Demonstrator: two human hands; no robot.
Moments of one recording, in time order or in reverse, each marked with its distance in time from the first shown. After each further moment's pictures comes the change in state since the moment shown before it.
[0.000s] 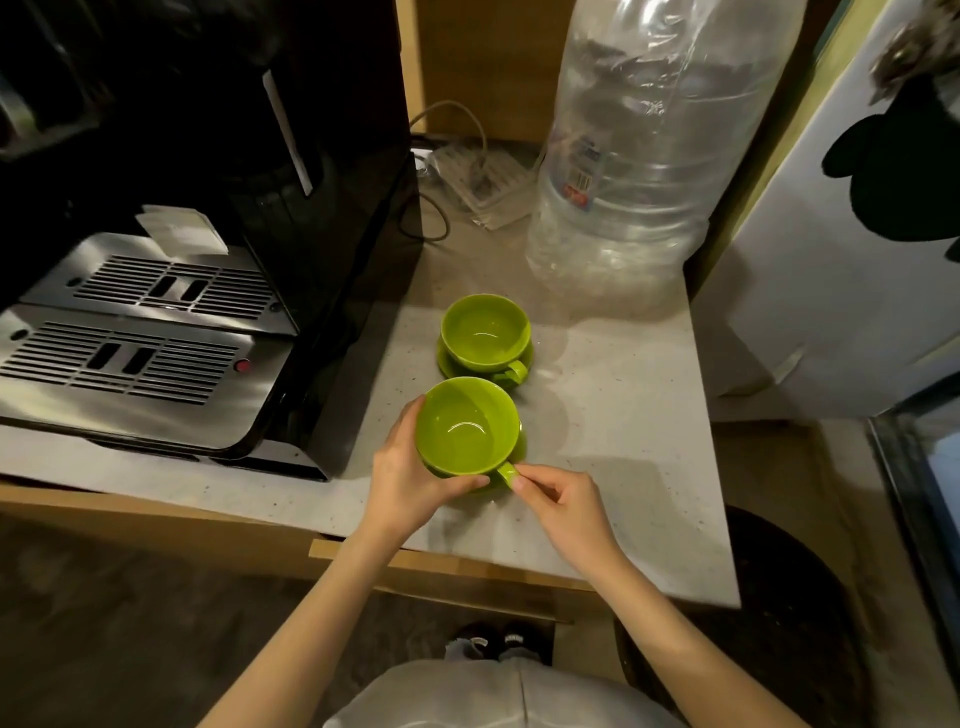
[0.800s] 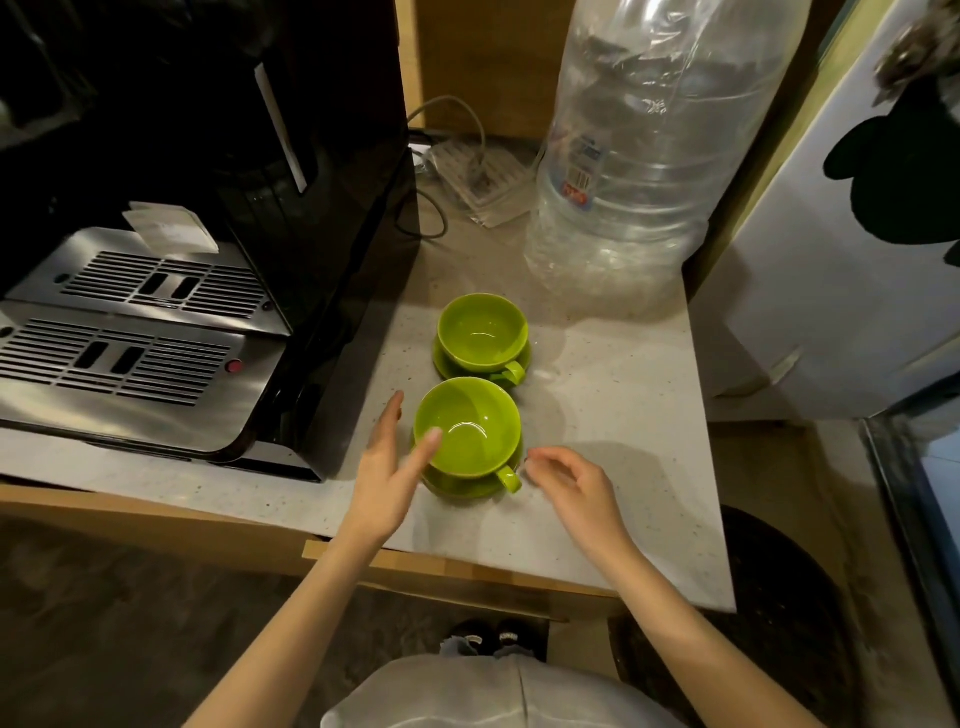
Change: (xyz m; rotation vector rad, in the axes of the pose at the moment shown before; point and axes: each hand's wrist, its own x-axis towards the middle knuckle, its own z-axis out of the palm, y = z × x) left_hand 0.001 -0.010 -0.006 -0.288 -0.067 -0.208; right_hand 0.013 0.005 -0.014 0.069 0.018 0.124
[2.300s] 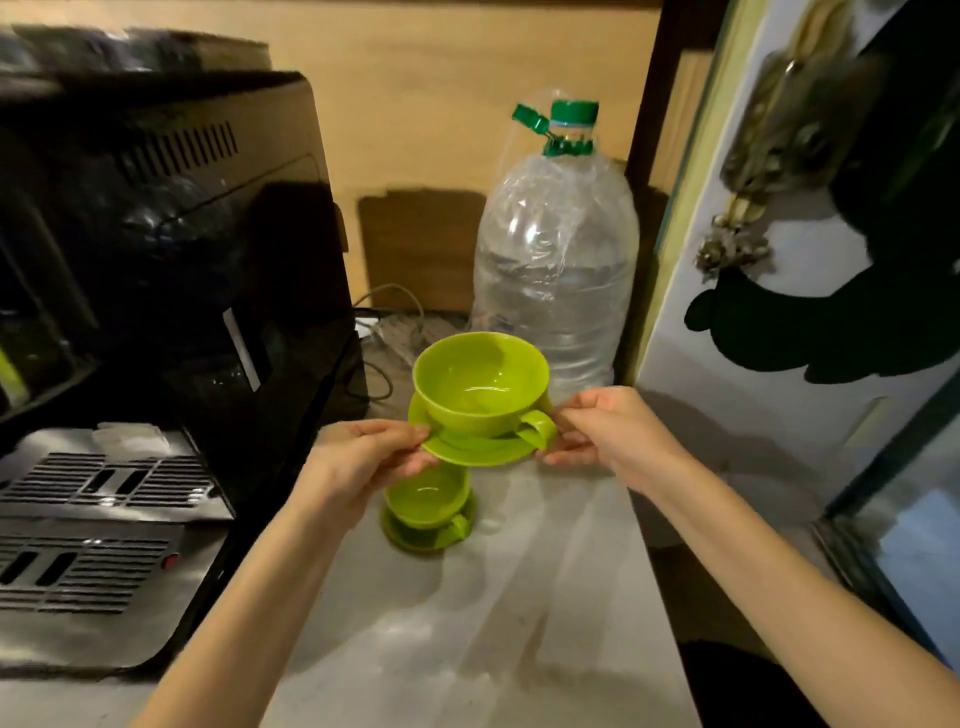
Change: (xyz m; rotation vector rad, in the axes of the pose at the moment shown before) left_hand 0.059 0.178 -0.026 -0.550 -0.197 -0.127; right_hand 0.030 -0.200 -0.101 0.218 -0.027 -0.033
